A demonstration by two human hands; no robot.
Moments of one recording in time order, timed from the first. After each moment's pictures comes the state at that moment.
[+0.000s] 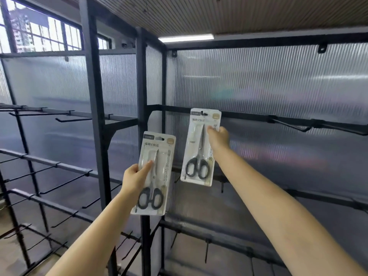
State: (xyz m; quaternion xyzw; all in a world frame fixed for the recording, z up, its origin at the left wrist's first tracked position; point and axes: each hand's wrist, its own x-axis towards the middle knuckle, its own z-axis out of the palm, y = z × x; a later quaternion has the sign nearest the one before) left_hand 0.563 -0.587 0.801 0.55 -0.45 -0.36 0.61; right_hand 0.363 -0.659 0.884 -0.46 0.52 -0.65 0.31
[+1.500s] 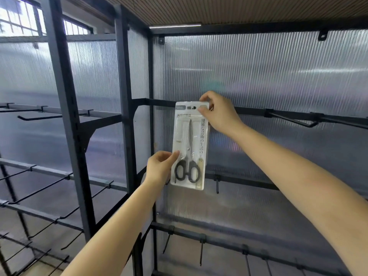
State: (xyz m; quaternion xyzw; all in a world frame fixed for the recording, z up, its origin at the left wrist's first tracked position) left_hand 0.497 -0.643 0.808 0.49 -0.51 -0.40 0.59; right_hand 0.335 -0.648 0.939 -0.75 0.47 -0.46 -0.02
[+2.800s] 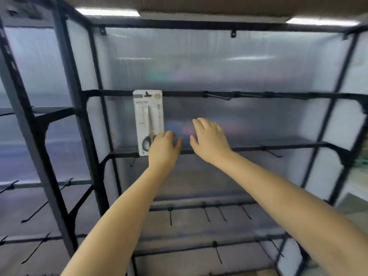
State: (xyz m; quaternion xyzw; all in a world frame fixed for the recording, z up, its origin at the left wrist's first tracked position) left_hand 0.425 -0.557 0.825 0.44 -0.79 -0.07 0.42; right_hand 0.298 -0.501 0.855 -0.65 0.69 -0.20 -0.23
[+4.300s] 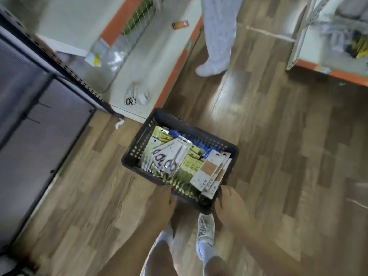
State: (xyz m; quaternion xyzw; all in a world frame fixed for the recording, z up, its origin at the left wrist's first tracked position) left_hand 0.129 0.011 0.295 0.10 -0.92 -0.22 -0.31; right_hand 0.116 0.219 0.292 0.01 0.93 -0.19 0.31
